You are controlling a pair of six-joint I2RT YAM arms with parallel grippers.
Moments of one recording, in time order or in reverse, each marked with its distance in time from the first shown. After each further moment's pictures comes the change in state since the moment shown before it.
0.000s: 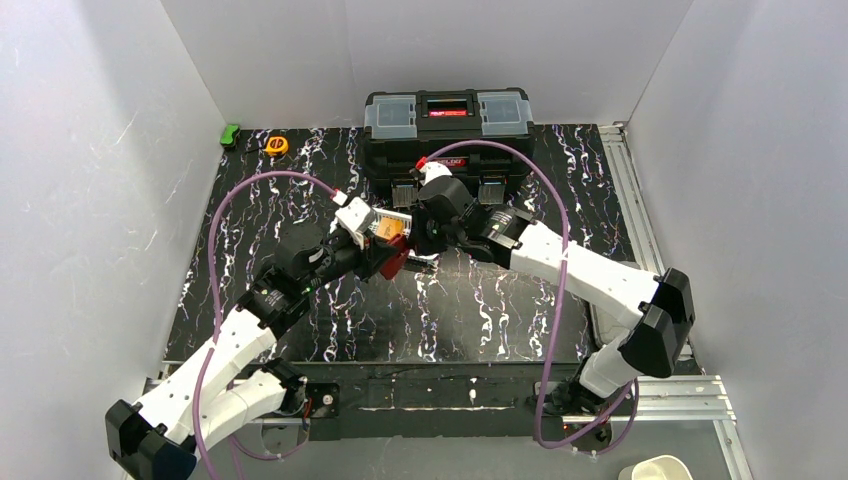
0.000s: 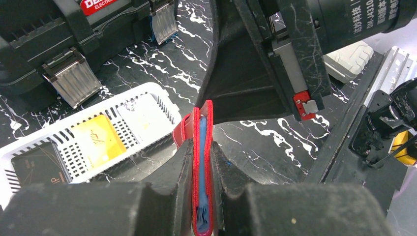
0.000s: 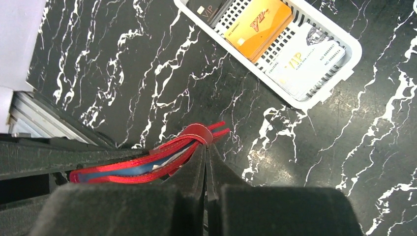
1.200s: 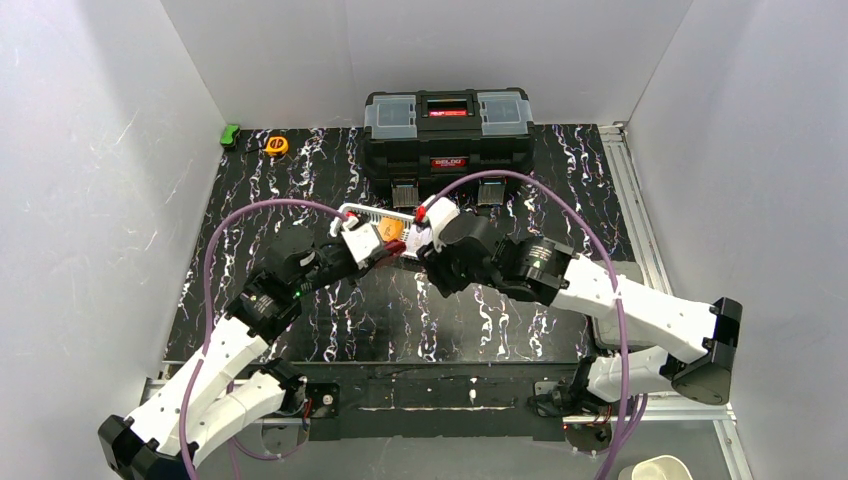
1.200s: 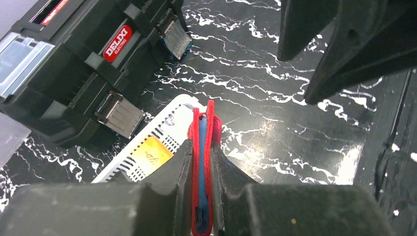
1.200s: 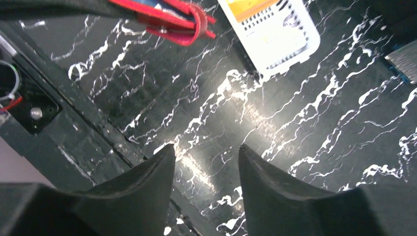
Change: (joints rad) left arm 0.011 -0.058 0.026 -0.108 0.106 0.466; right arm 0.156 -0.256 -0.170 -0.140 0.079 -0.425
